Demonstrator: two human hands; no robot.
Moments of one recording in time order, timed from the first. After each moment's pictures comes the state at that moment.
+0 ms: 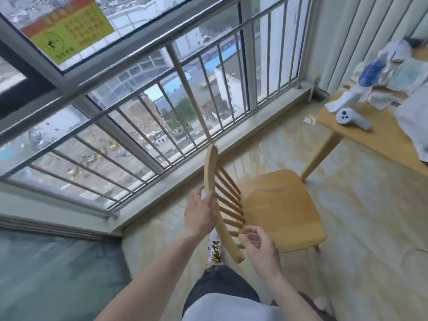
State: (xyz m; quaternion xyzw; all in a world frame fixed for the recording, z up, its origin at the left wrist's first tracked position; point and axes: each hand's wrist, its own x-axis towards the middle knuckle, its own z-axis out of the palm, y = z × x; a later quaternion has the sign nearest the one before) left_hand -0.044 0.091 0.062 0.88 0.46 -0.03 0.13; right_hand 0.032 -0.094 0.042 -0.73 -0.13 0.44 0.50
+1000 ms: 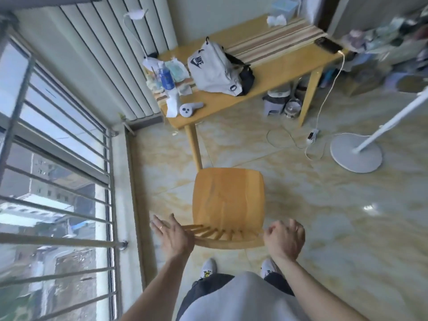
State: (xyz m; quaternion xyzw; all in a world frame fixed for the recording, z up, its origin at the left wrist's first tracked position) left_hand 0.047 0.305 0.029 0.96 0.13 -0.23 0.13; right_hand -0.062 0.069 0.015 -0.85 0.47 0.11 0.22
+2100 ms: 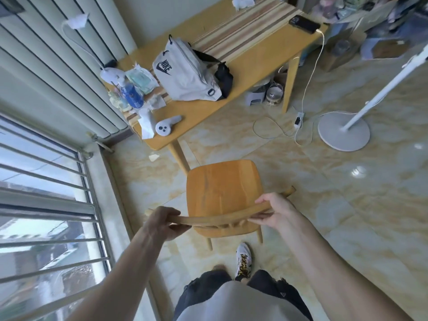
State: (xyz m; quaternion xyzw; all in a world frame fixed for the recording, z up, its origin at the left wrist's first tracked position) left_hand 0.255 0.241 0.104 0.61 0.49 -0.38 0.50; right_hand 0.122 -0.002 0.095 -0.24 0.62 0.08 0.74
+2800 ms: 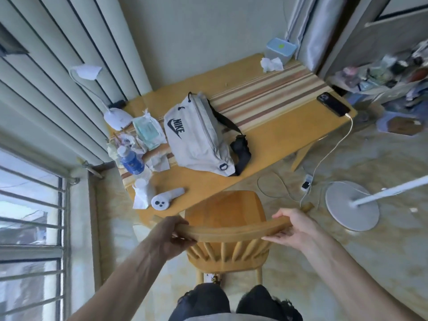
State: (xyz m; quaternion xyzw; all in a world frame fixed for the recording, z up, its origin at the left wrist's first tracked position) left_hand 0.508 0.086 0.114 0.50 0.45 -0.42 0.61; right_hand 0.394 -0.192 0.126 -0.25 0.59 0.12 0.76
